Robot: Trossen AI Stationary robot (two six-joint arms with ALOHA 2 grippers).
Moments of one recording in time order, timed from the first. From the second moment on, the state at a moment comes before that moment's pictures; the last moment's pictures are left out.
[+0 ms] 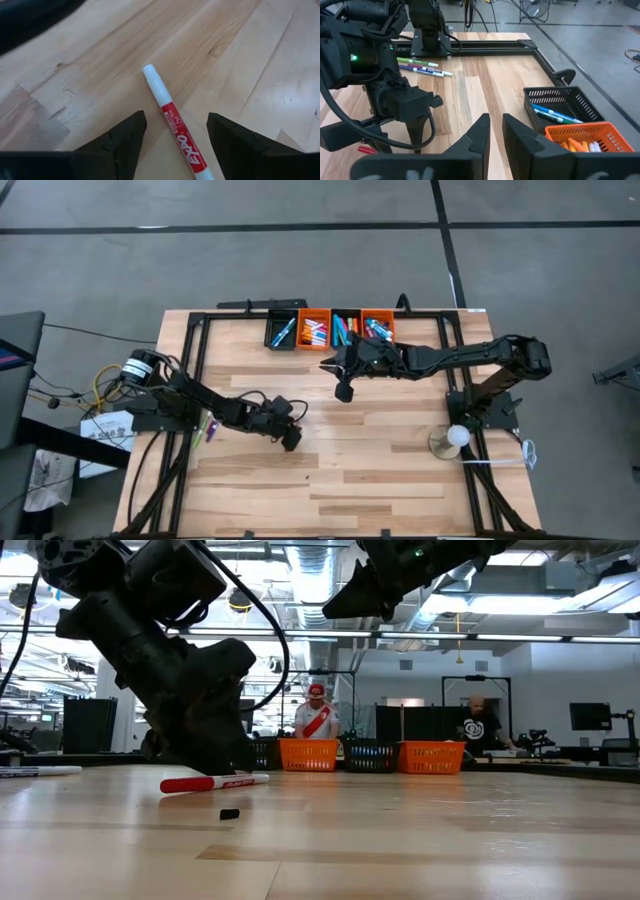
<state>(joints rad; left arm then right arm) -0.29 1.72 0.62 0.12 -0.35 -0.92 -0.07 1.49 1.04 0.04 0.11 -0.11</state>
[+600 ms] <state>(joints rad) -0.25 1.68 0.61 0.00 -0.38 -0.83 -0.07 1.49 1.04 0.04 0.11 -0.11</state>
